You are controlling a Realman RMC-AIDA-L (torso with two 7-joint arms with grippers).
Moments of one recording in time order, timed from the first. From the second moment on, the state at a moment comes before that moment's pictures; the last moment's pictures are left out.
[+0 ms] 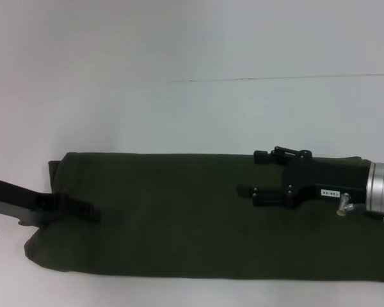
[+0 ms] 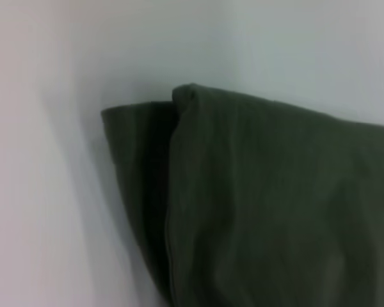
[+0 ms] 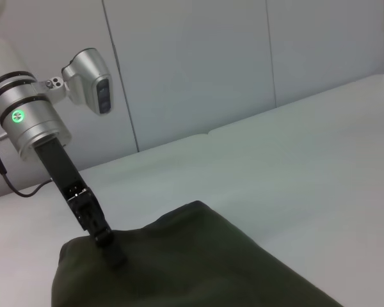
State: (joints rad) left arm -0.76 -1.97 0.50 0.57 2.71 1.47 -2.45; right arm 0.63 2.09 -0.48 -0.46 -2.15 -1.43 1.18
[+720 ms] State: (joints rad) left arm -0.76 -1.98 0.55 0.60 2.71 1.45 -2.47; right arm 0.63 2.09 -0.48 -0.46 -2.15 -1.43 1.18
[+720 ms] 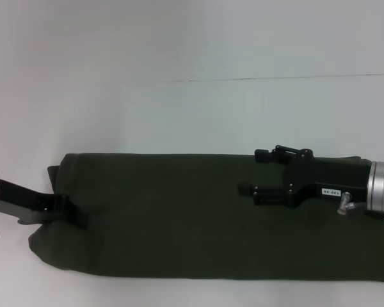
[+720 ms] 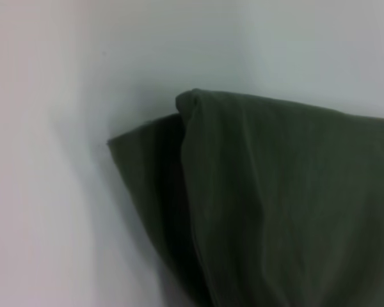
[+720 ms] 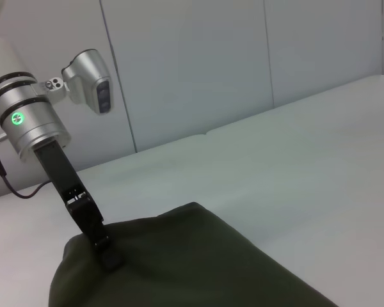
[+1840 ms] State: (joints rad) left arm -0.69 -1.87 0.43 0.84 2.86 1.60 -2.49; right arm 0.63 2.09 -0.47 -0.46 -2.12 -1.45 1.18
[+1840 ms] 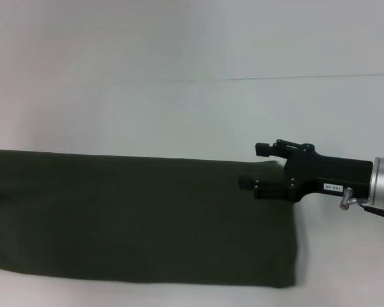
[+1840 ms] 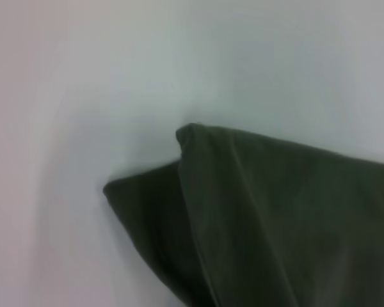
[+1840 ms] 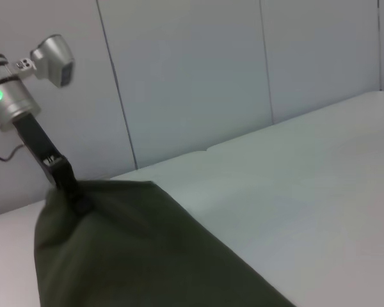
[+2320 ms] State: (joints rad) left arm -0.72 -1.85 0.43 0.92 2.85 1.72 -2.51; right arm 0.63 2.09 -0.47 -0.46 -2.10 -1.45 1.17
